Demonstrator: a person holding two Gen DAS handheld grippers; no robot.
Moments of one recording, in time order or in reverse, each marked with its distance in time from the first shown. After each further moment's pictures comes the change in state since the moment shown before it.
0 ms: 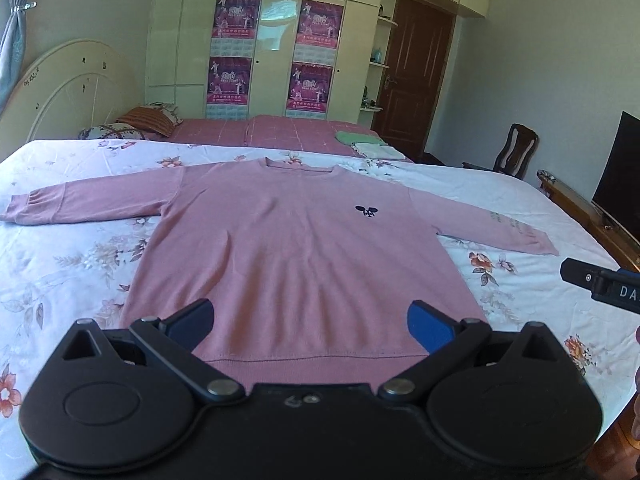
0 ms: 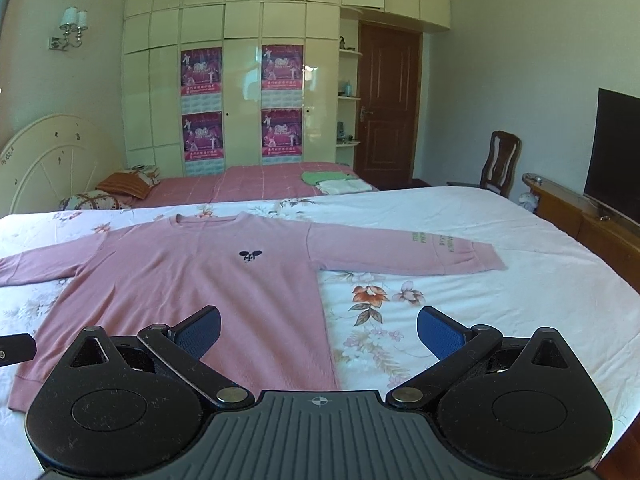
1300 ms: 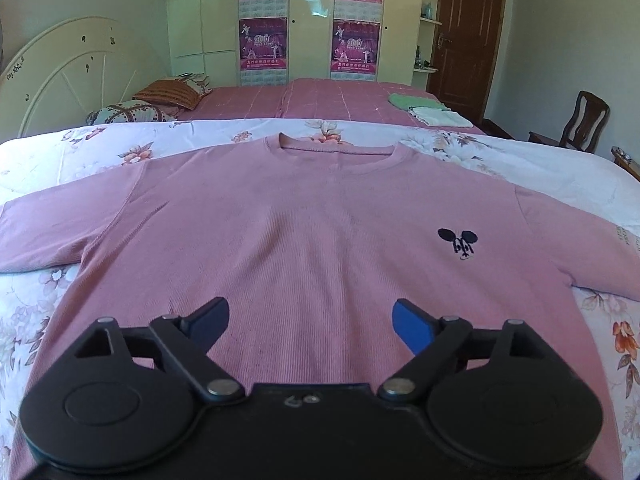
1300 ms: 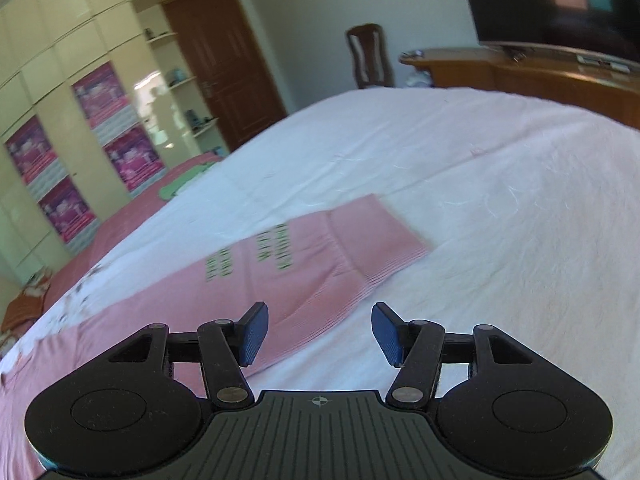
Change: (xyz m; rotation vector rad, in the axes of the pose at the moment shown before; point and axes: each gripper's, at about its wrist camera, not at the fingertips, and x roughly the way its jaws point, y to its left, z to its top) left arm 0.257 -0.009 0.078 0.004 0.110 0.193; right arm 0.287 -0.296 0.027 0.573 0.109 -0.193
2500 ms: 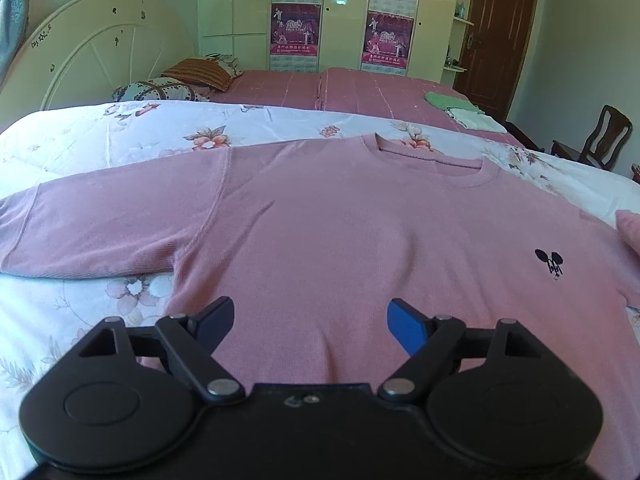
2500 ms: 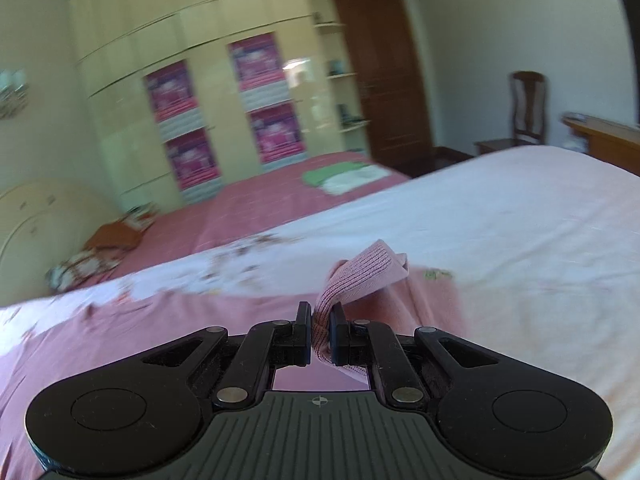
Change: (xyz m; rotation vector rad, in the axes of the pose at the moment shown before) left arm 0.015 0.119 0.021 -0.063 0.040 0.020; right arm -0.057 0.186 -0.060 -0.394 -0.019 0.350
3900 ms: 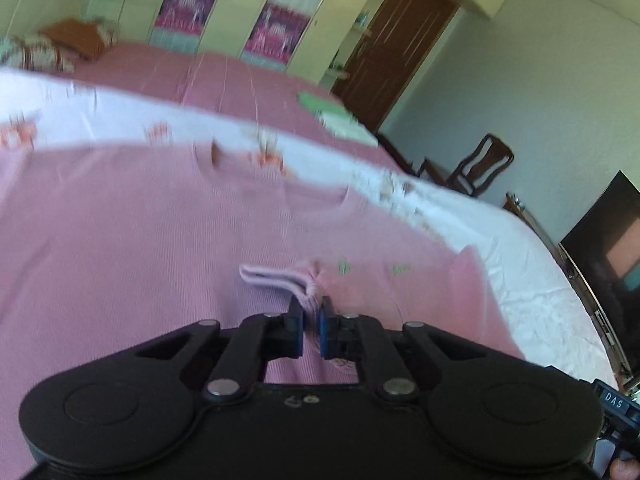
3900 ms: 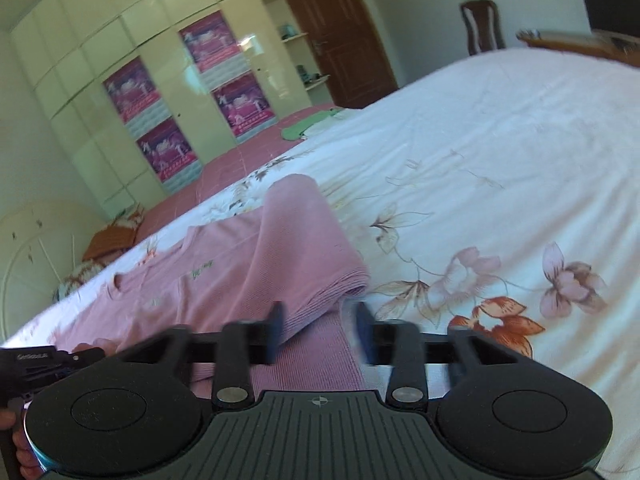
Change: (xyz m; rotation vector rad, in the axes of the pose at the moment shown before) left arm 0.079 -0.046 0.056 -0.061 -0.015 -0.480; right arm -0.002 0.033 -0.074 0.292 0.085 -0.066
